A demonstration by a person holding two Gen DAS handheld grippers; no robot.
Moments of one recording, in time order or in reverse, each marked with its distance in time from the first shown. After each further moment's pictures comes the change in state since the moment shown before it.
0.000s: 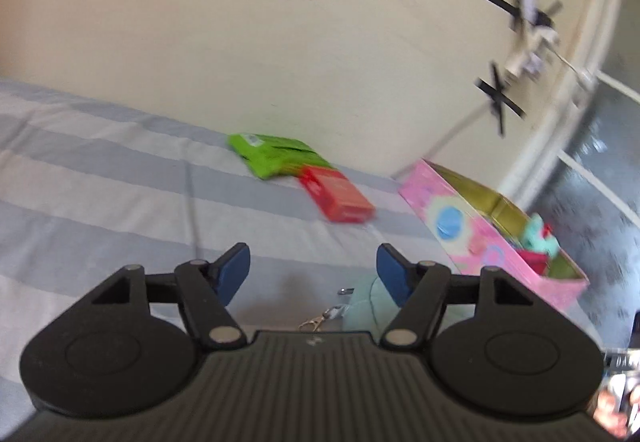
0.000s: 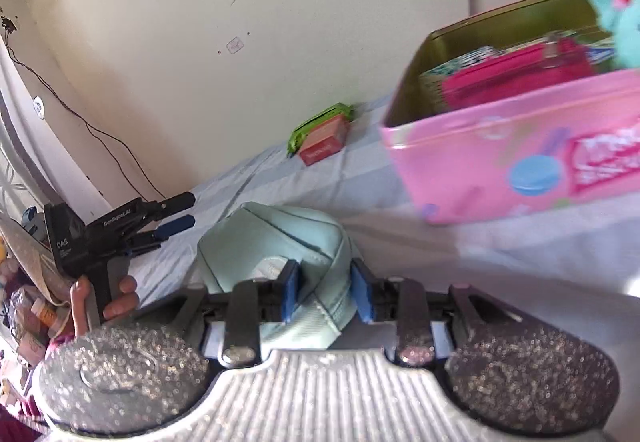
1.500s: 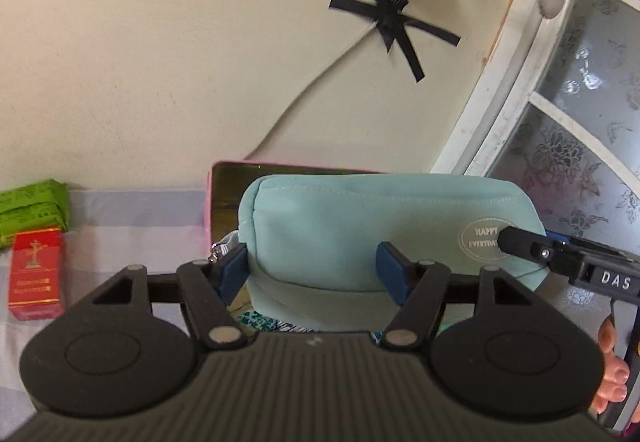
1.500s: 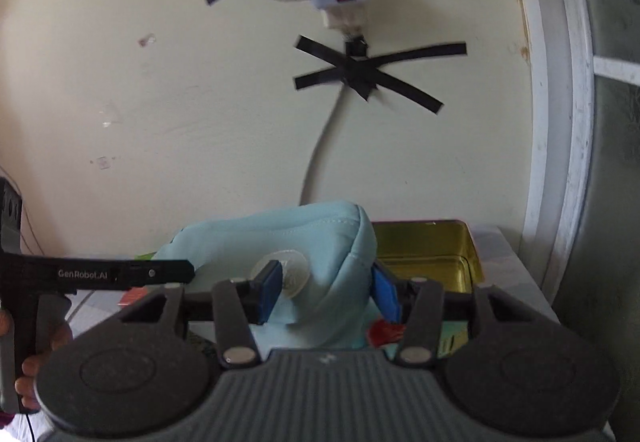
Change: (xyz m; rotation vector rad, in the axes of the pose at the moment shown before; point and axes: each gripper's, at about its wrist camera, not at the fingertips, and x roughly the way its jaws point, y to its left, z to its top) left arm 0.206 -0.235 0.070 0.088 0.179 0.022; right arm -0.039 -0.124 0.213 -0.198 -0.156 -0.313
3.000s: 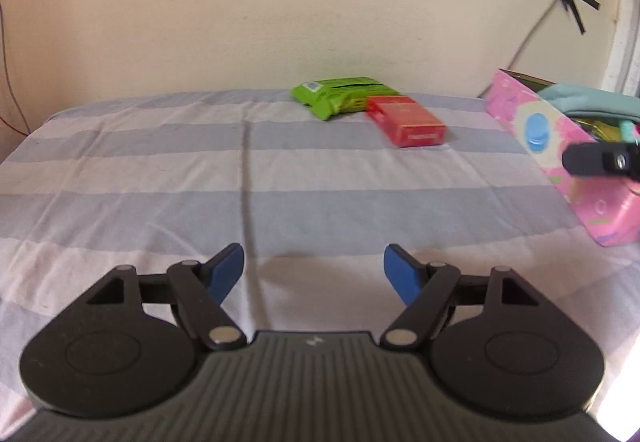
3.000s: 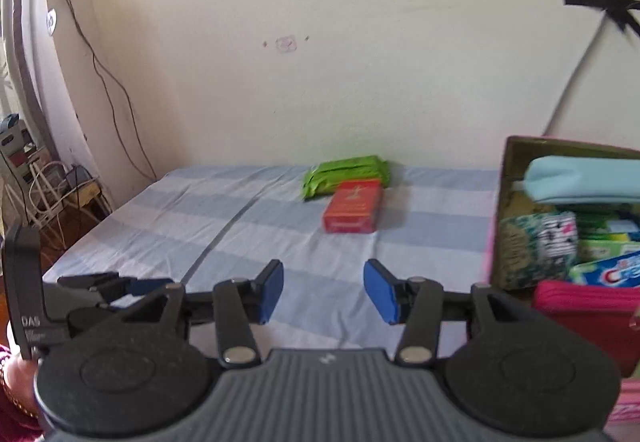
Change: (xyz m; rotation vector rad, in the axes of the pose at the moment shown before) left arm -0.166 0.202 -0.136 0.018 -0.019 0.470; right arm 0.050 0.246 -0.105 -0.172 0.158 0.280
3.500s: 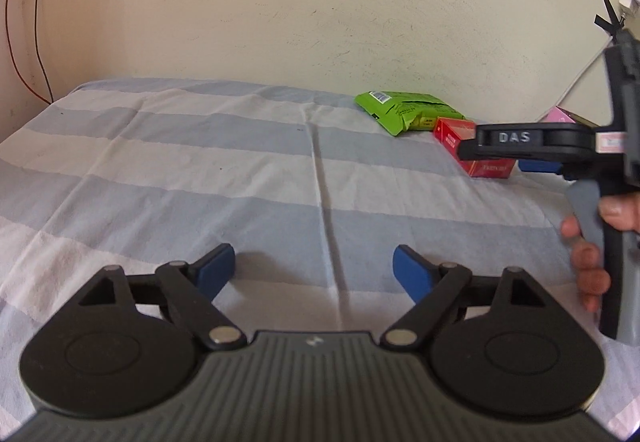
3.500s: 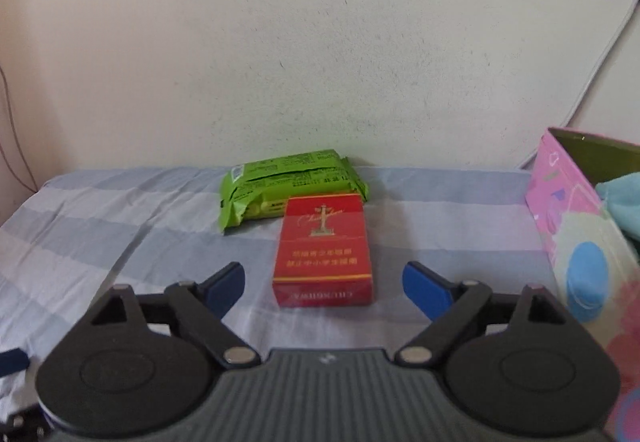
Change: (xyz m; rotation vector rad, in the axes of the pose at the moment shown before) left arm 0.016 0.045 0.004 -0.124 -0.015 0.001; right arm 0.167 0.005 0.041 0.081 0.041 -0.309
